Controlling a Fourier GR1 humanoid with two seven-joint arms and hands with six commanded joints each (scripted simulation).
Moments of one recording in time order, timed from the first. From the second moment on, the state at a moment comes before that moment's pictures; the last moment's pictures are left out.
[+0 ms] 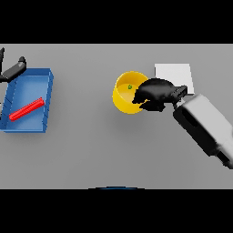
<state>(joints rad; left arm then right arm) -0.53 0.54 0.02 -1.19 -0.27 -0.11 0.51 -0.73 -0.47 0.58 -1.26 0.62 0.56 -0.13</state>
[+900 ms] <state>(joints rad) -0.51 0.55 0.04 -1.23 -0.25 -0.12 0.56 -0.86 -0.57 0.50 -0.87 0.68 0.38 -0.13</state>
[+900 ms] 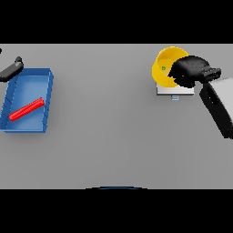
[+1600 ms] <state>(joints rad) -0.51 0.56 0.04 -1.23 -0.24 -0.13 0.57 -0.91 -0.53 0.49 -0.63 0.69 0.30 -0.19</state>
